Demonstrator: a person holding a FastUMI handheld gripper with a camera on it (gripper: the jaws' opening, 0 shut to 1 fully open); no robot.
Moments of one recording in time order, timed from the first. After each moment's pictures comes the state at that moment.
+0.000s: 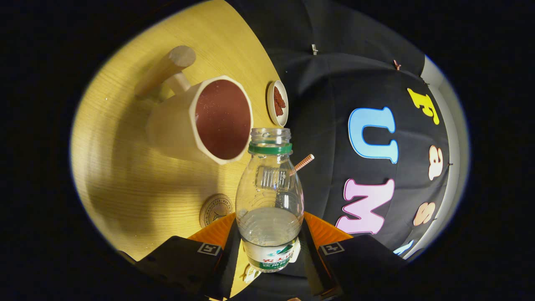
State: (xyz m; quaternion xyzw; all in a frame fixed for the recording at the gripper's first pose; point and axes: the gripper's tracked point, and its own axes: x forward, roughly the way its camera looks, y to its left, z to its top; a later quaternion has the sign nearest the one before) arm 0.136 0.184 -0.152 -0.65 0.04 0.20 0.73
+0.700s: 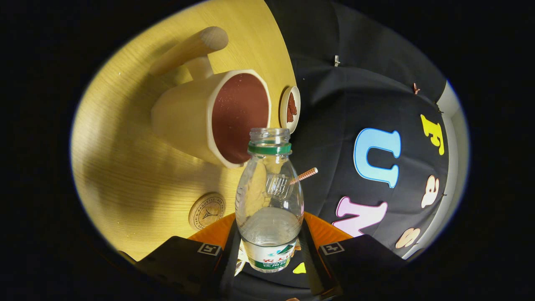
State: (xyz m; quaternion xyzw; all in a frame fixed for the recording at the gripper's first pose) arm 0.144 0.188 -0.148 -0.71 0.02 0.22 0.67
